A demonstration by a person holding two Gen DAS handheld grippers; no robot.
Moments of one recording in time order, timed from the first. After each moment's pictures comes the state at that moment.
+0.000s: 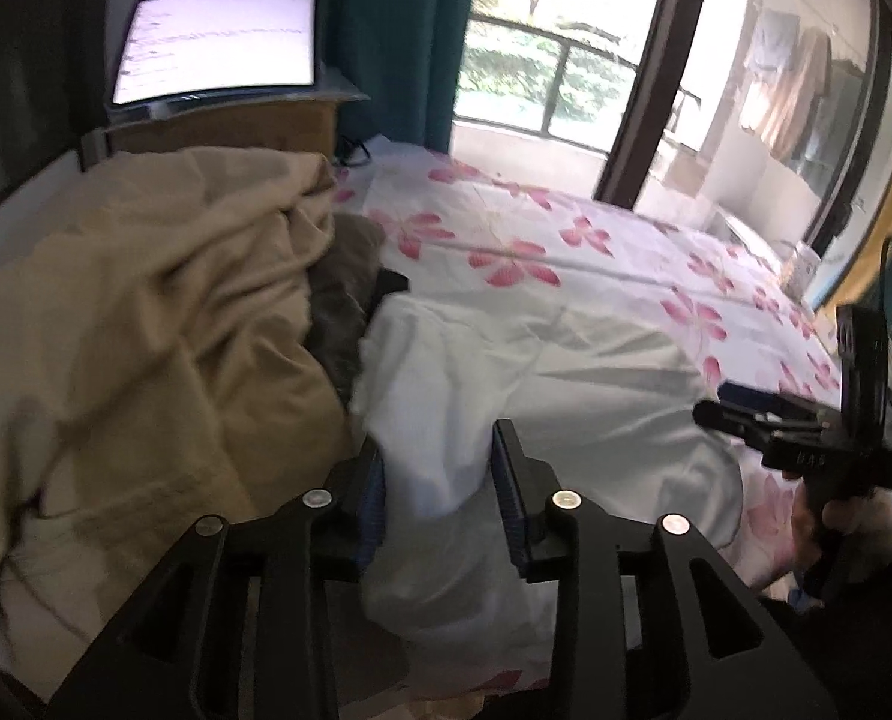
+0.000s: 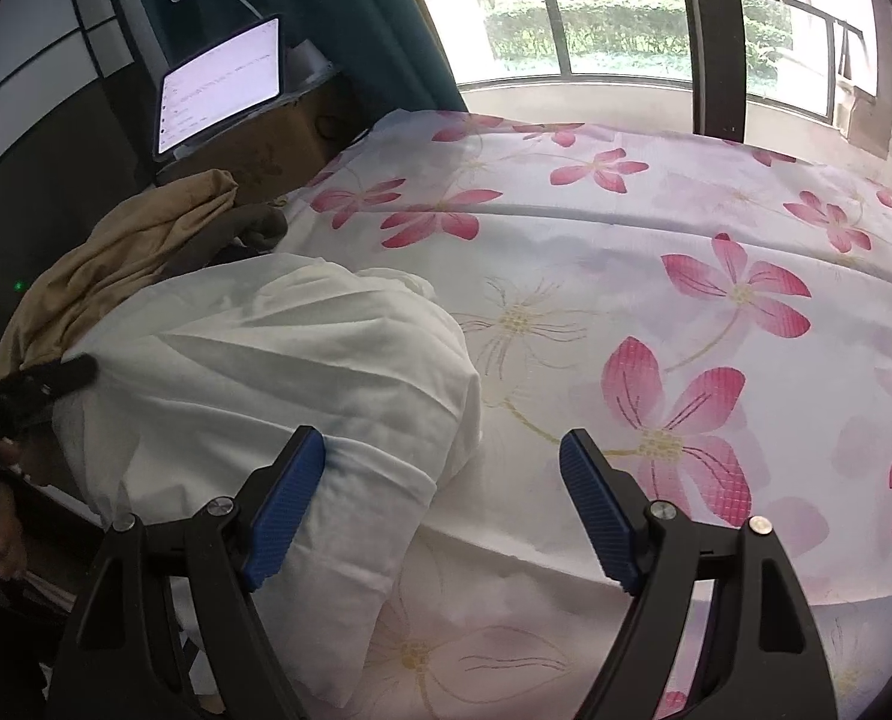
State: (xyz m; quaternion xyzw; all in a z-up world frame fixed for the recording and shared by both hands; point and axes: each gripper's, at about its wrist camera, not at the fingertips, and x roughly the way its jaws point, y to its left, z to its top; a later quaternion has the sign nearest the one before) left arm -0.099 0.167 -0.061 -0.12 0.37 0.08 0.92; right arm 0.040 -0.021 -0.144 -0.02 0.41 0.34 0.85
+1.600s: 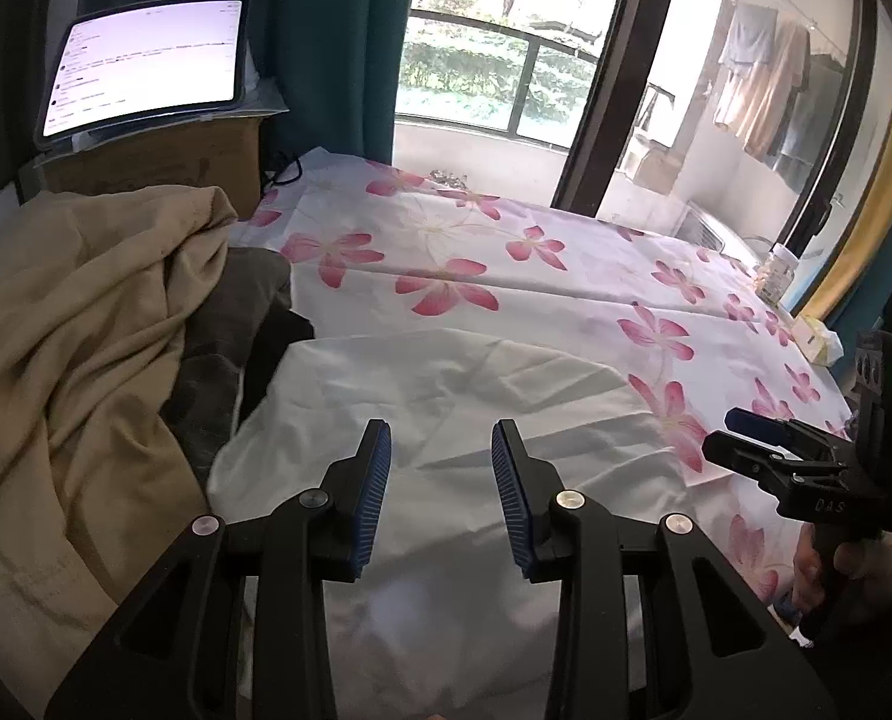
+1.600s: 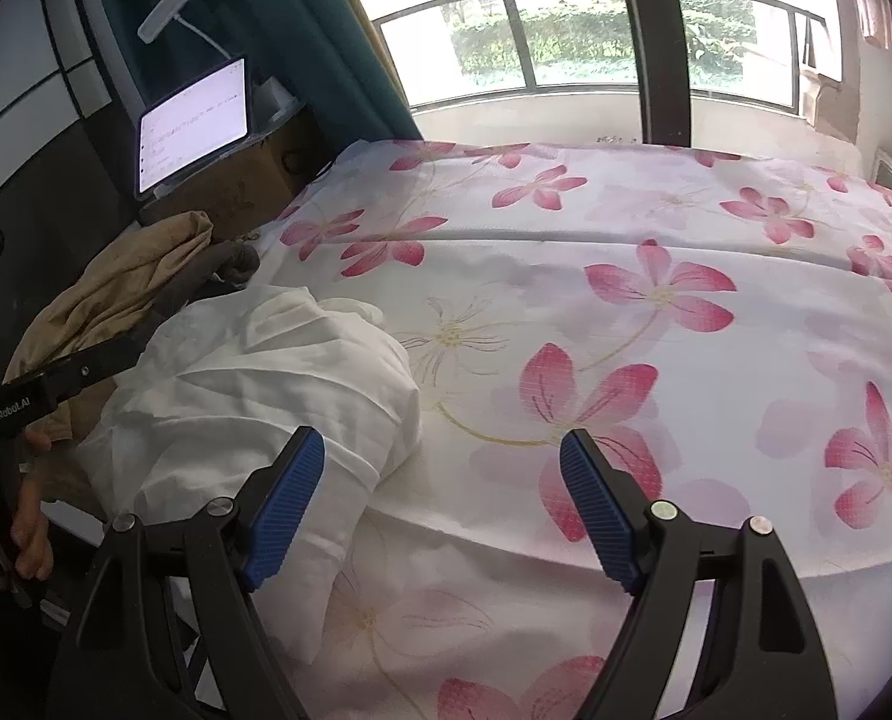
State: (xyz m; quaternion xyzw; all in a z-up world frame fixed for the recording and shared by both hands) left arm -0.047 0.126 -0.057 -0.12 0.37 0.04 0.92; right arm 0.036 -0.066 -0.124 0.01 0.40 0.31 0.86
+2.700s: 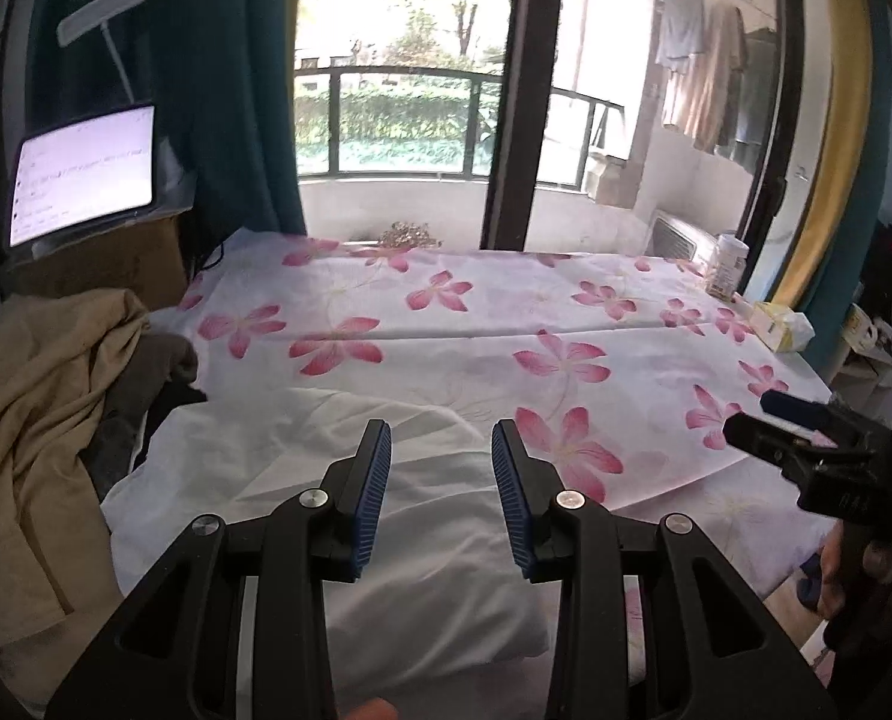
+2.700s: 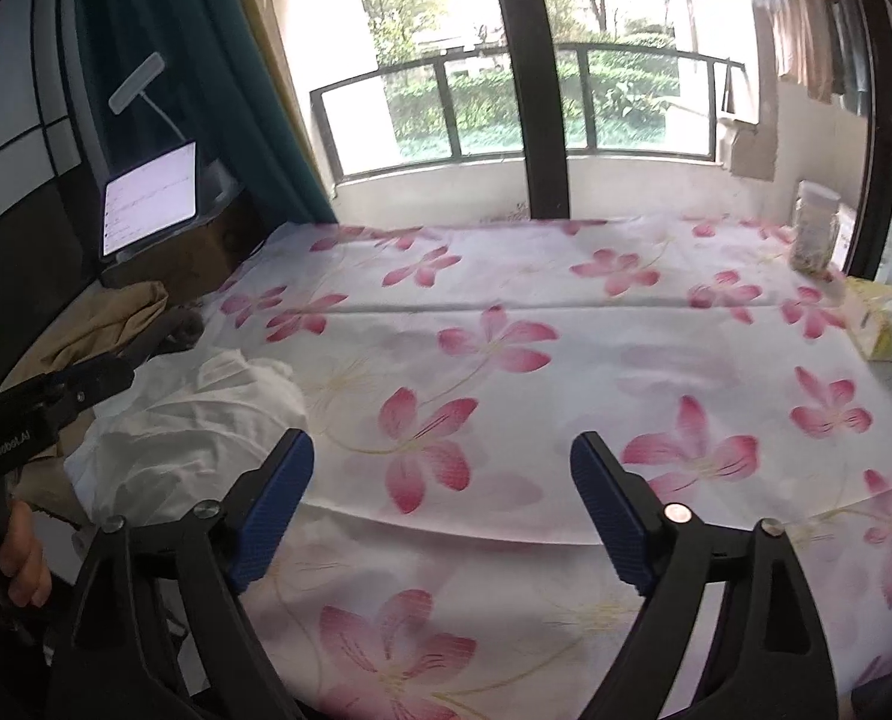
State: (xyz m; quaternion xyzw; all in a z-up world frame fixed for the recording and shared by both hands) left arm -0.048 0.014 -0.023 -0.05 0.31 0.03 0.95; right arm 0.006 -0.161 -0.075 0.01 0.33 0.23 0.91
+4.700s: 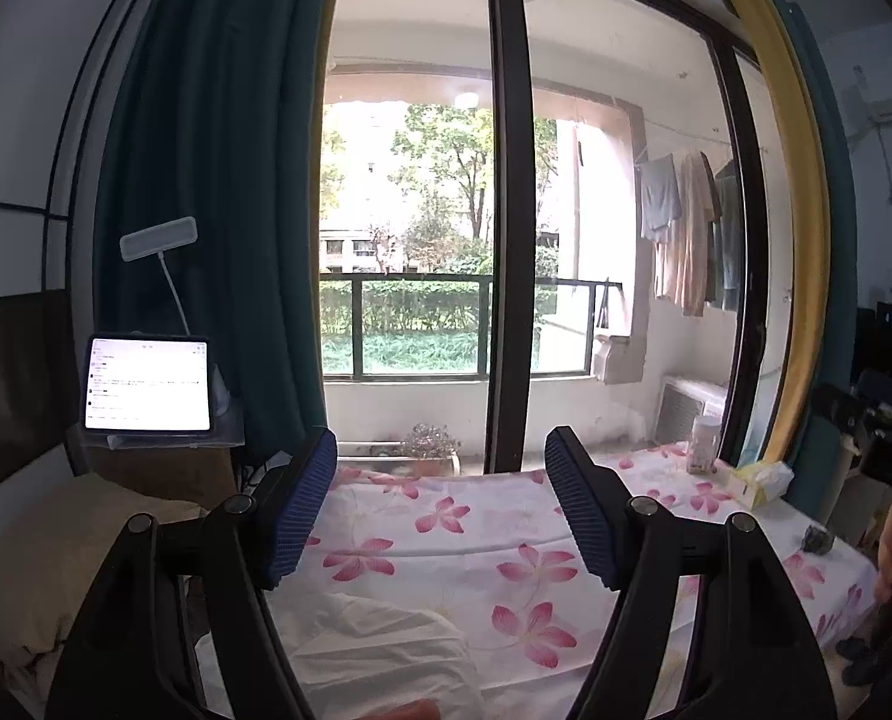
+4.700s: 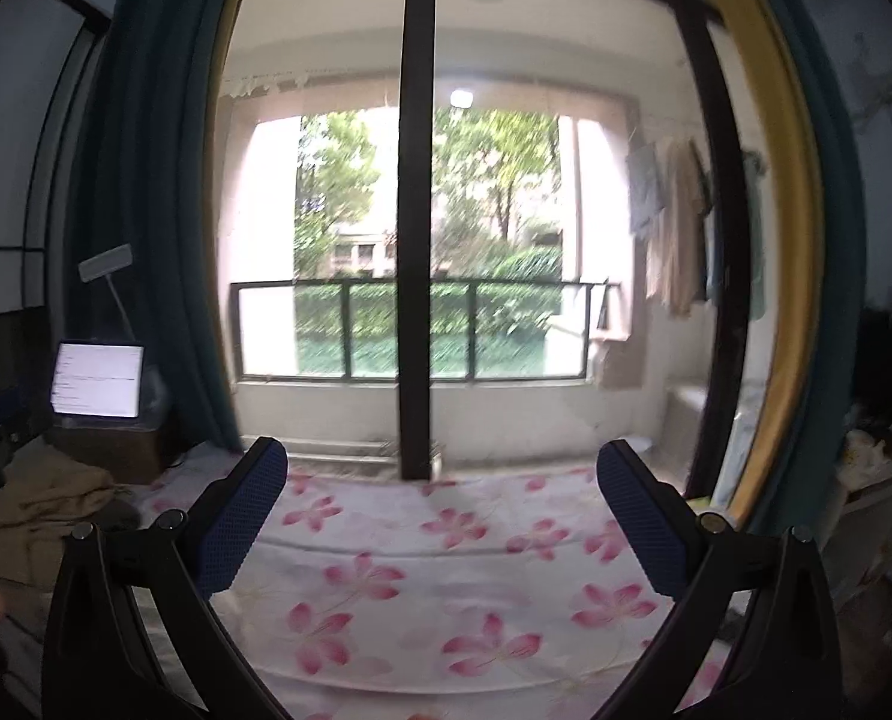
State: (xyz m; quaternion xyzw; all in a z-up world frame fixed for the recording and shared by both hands) left arm -0.122 -0.035 0.094 -0.01 0.07 0.07 0.99; right arm -0.086 -0.209 0.071 -0.02 0.06 0.09 0.99
